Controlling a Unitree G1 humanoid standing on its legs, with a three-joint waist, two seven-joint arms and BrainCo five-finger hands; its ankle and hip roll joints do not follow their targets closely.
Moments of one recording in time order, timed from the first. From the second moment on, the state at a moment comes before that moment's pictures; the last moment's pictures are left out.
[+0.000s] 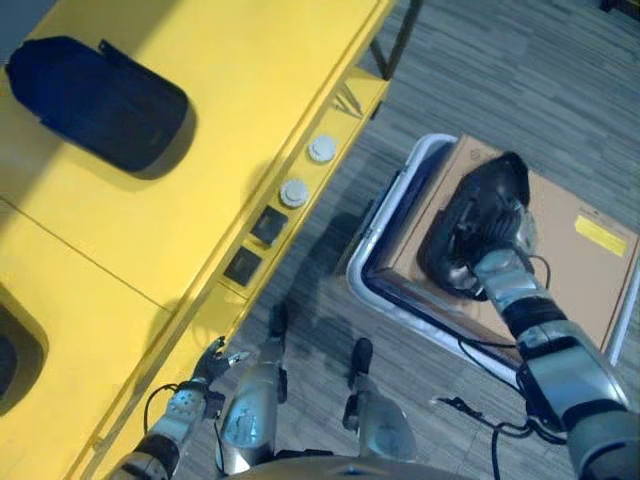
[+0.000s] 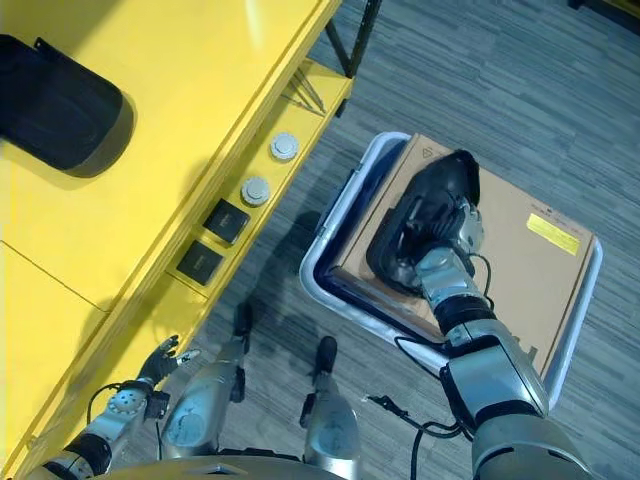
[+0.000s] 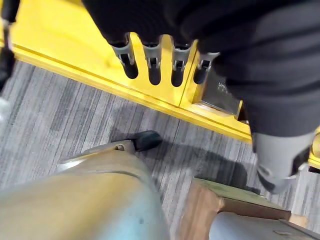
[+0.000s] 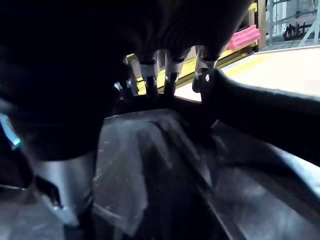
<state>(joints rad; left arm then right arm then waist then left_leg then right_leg) -0.11 0.30 -0.39 0.97 -0.26 -0.20 0.08 -0.70 -0.63 0.34 0.86 0.05 0.32 -0.54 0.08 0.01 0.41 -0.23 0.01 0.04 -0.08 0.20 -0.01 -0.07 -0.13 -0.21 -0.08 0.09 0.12</state>
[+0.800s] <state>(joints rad) -0.01 0.28 -0.35 0.95 -0.27 -0.19 0.06 -0.39 -0.58 0.17 0.49 -0.01 0.02 -0.88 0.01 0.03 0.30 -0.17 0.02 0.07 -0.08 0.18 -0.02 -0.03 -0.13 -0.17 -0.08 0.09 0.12</state>
